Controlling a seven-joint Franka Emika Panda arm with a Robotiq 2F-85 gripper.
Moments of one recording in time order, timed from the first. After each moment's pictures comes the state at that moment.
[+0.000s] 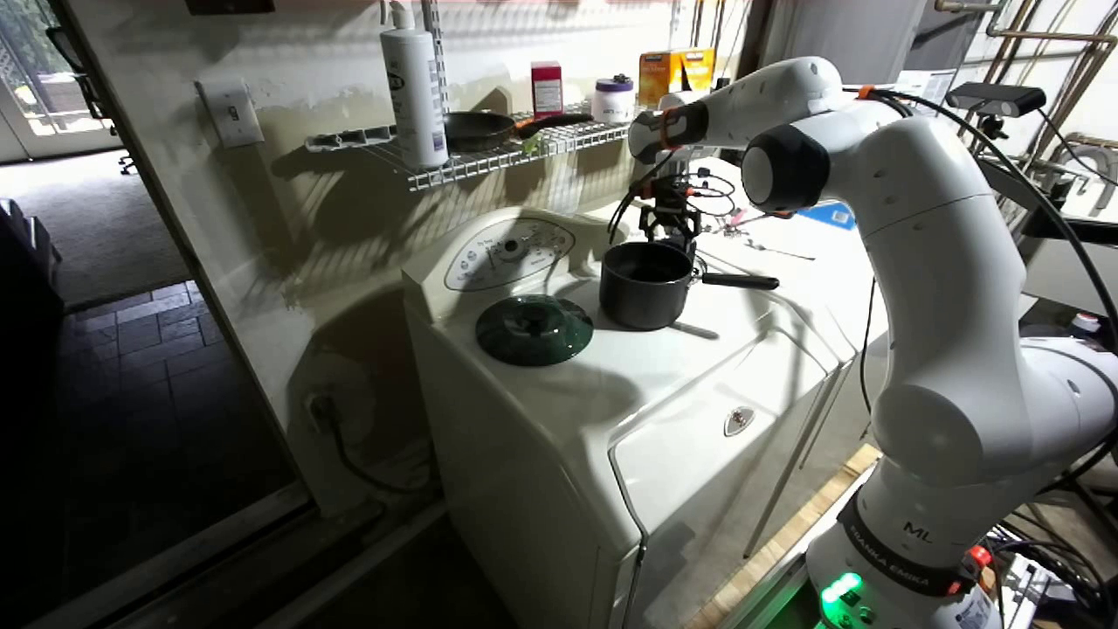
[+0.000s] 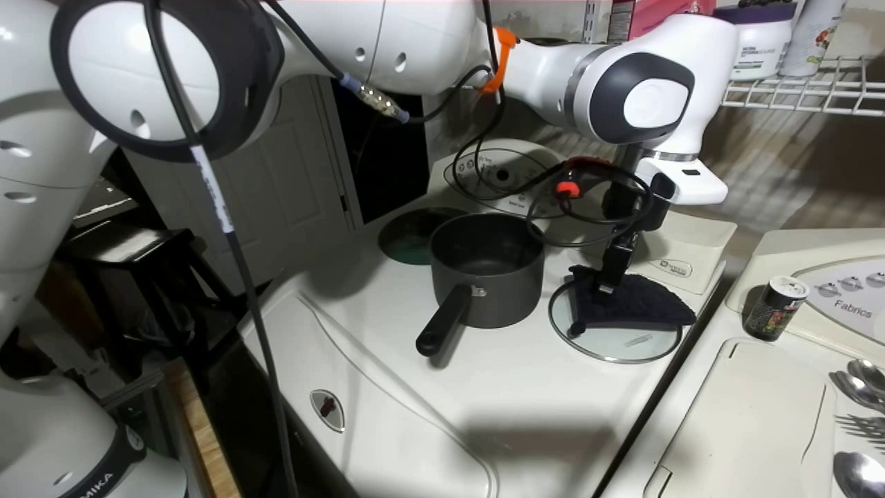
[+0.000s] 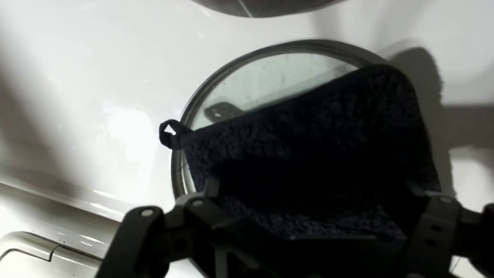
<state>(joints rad) -0.29 0.82 -0.22 -1.12 0.11 1.77 0.81</state>
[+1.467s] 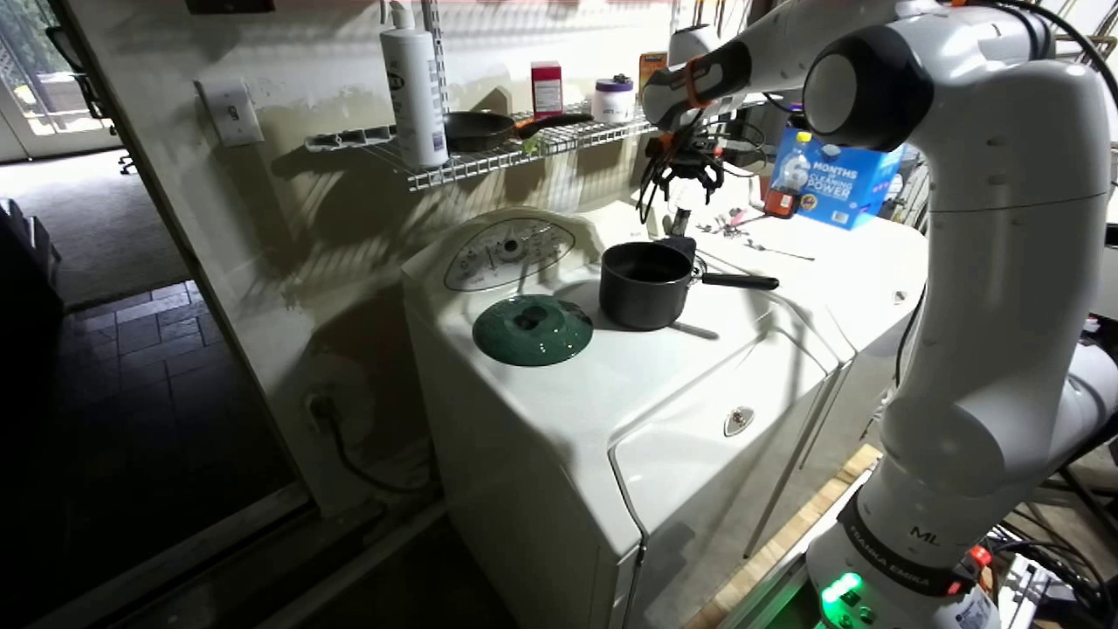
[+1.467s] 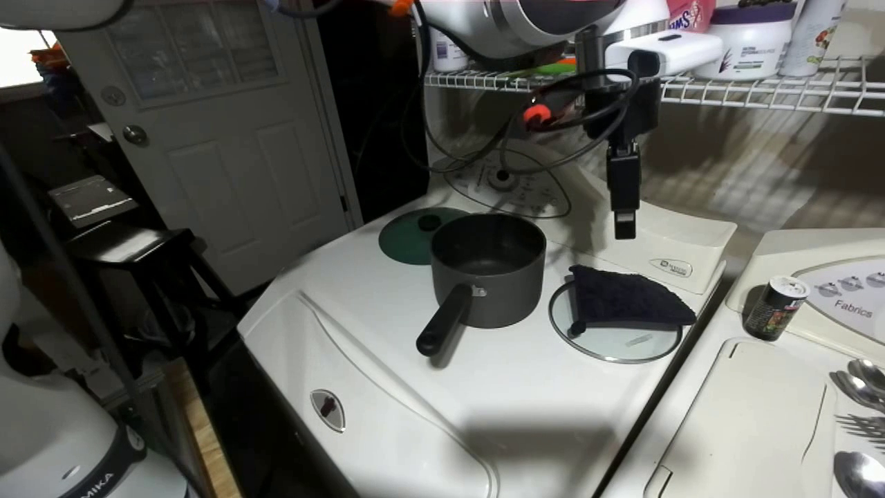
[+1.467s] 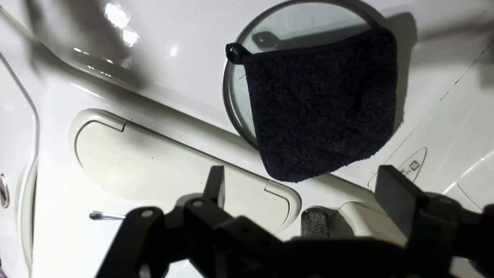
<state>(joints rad) -0.17 0.41 -0.27 -1.52 -0.14 2.03 0.78</state>
